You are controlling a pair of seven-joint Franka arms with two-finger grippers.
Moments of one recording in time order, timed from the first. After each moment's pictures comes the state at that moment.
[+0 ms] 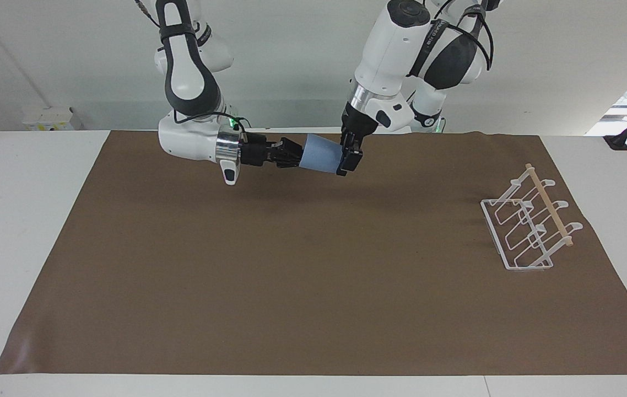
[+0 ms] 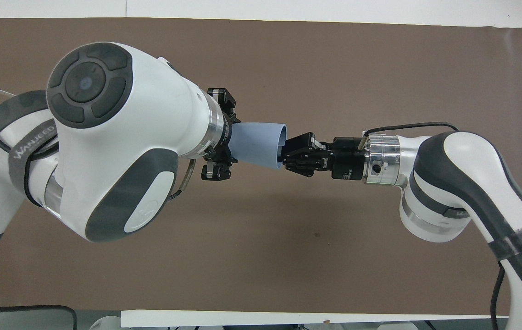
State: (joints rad) left arm -0.60 0.14 -0.11 -1.55 -0.16 1.86 -2.05; right arm 0.29 -0.02 0.01 -2.22 1.67 1.97 -0.28
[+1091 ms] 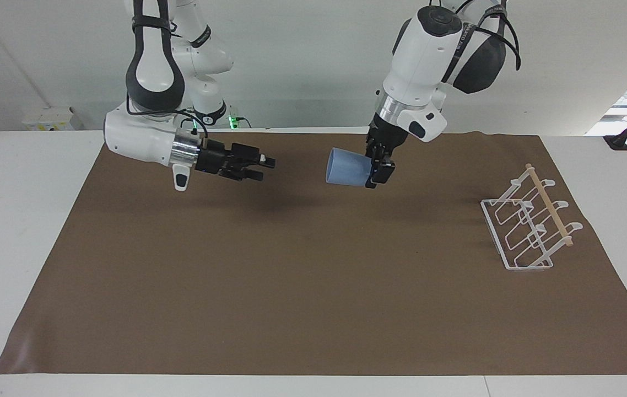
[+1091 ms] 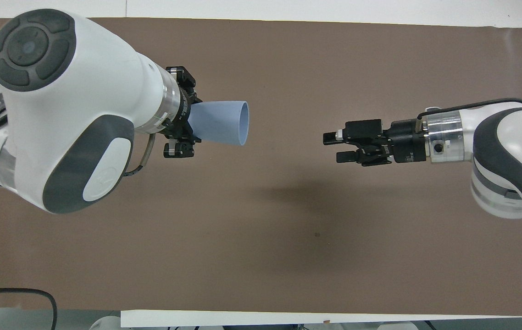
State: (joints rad) left arm -0.50 0.14 -0.08 -1.54 -0.03 1.81 -2.02; right arm 0.05 -0.01 -0.01 -2.10 1.00 1.84 -0.19
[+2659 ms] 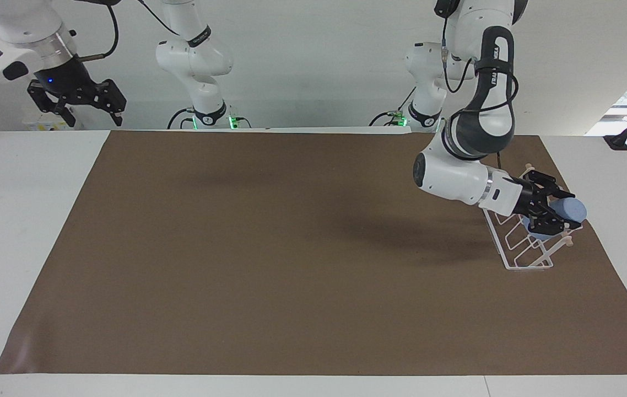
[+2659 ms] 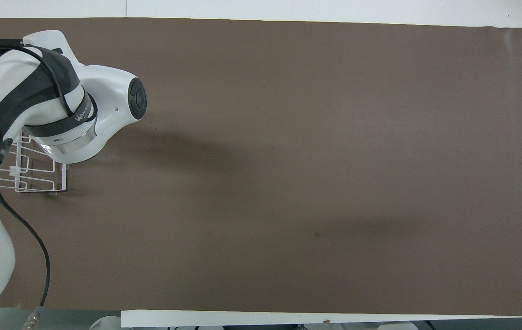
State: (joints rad) left arm -0.30 0.33 -0.08 -1.78 1.44 1.59 -2.03; right arm -0.09 -0.05 -0.01 -1.51 -0.07 1.37 -0.17
